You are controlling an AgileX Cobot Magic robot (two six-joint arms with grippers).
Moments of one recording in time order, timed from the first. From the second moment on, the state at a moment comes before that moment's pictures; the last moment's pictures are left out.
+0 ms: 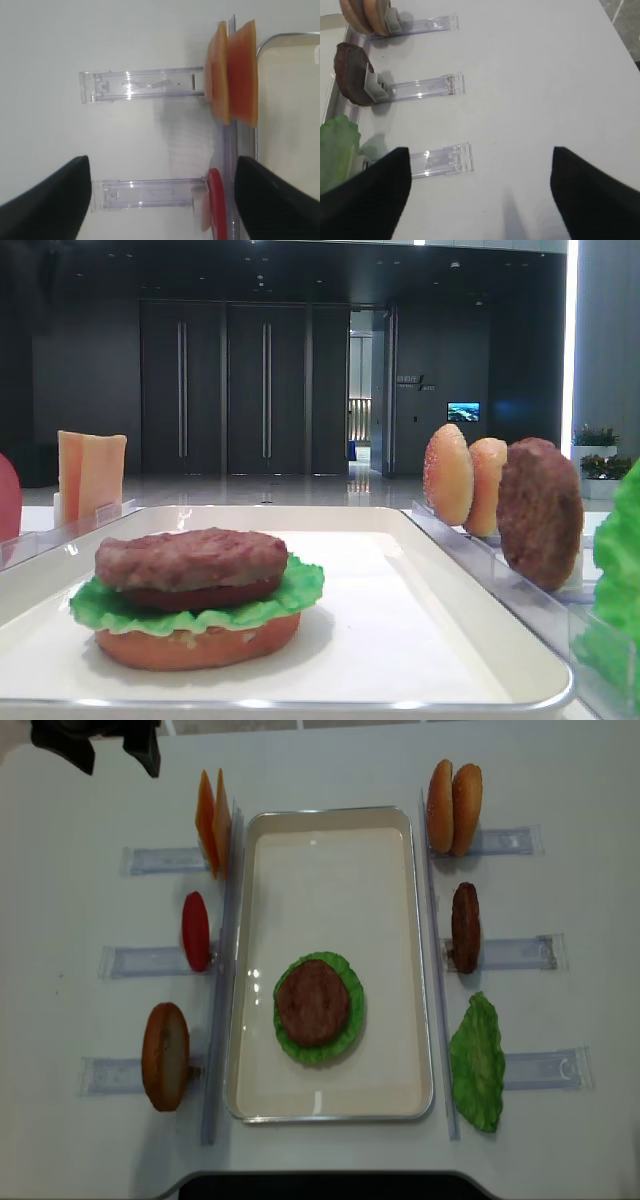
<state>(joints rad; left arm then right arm) -0.16 1.80 -1.70 0.14 1.23 -0.15 0.02 0.10 -0.51 0.01 1.13 0.09</state>
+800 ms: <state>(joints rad) -0.16 2.09 -1.97 0.07 1.23 -0.19 0.02 0.10 -0.51 0.01 1.13 0.09</state>
